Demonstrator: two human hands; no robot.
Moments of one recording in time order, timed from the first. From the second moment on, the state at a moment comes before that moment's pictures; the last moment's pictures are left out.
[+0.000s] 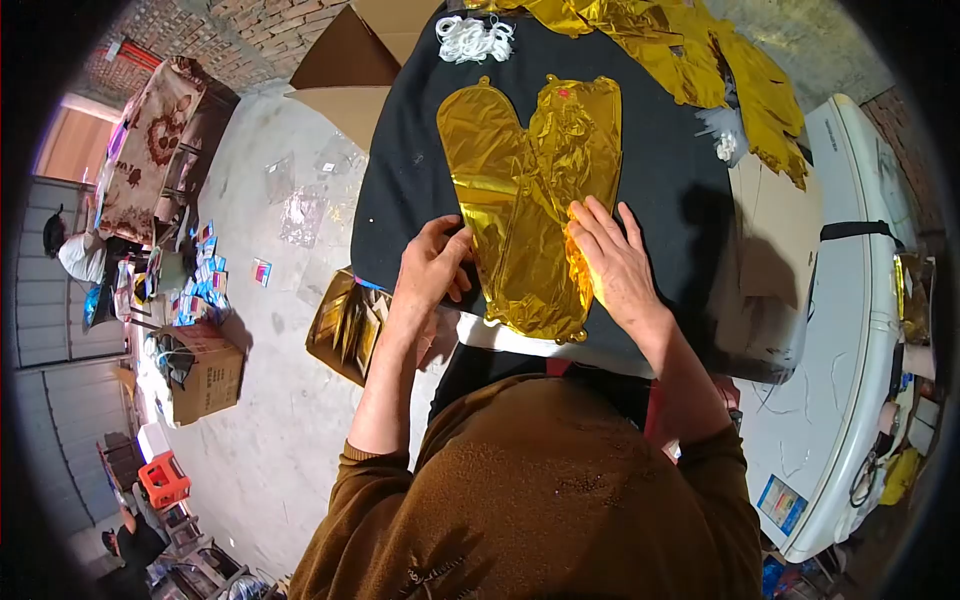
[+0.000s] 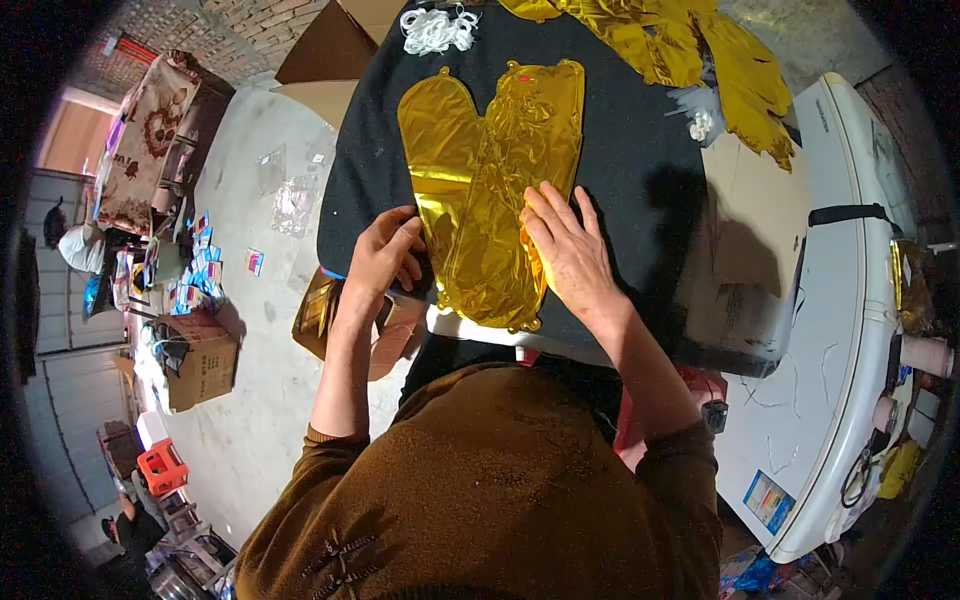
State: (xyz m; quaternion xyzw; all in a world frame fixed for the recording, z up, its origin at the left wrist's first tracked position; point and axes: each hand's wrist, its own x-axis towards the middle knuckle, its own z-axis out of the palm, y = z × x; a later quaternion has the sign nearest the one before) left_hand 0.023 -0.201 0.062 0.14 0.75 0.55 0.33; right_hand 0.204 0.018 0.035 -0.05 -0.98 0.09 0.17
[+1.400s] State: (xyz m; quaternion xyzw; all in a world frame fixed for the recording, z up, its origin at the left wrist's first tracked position) left_hand 0.042 -0.115 0.037 0.63 0.75 0.21 0.02; right_hand 0.193 0.055 0.056 -0.09 -0.94 0.21 0.23
